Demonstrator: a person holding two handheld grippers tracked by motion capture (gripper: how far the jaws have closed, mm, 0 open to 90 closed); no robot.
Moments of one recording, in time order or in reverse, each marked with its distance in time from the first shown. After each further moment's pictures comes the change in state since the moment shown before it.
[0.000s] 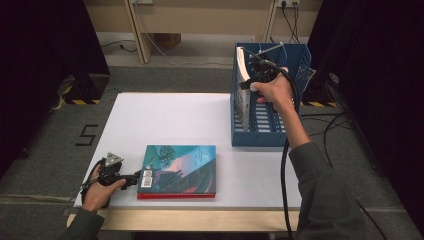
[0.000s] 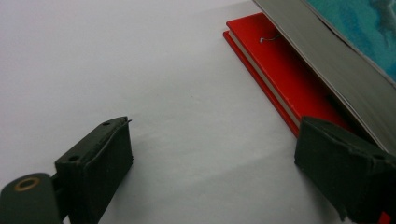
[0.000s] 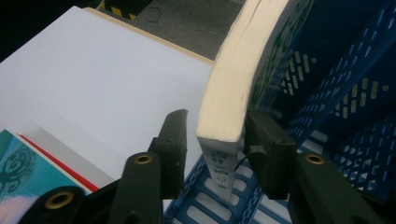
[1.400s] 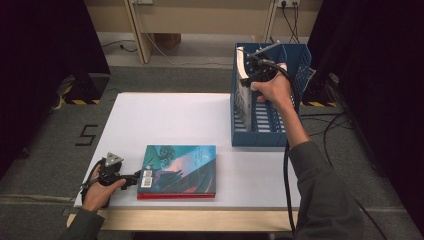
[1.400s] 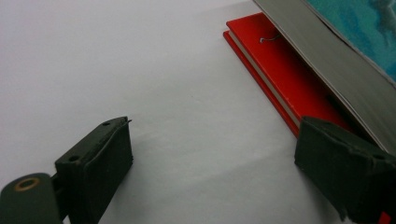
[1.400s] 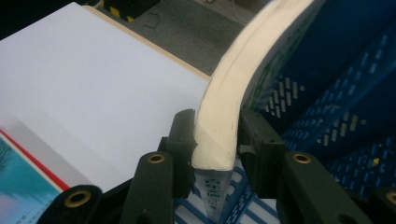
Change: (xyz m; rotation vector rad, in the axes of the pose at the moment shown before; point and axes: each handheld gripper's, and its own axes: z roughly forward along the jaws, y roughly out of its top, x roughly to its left) left arm 0.000 0.000 0.000 0.000 0.000 0.000; right arm 0.001 0.005 0.000 -0.046 -0.034 -0.139
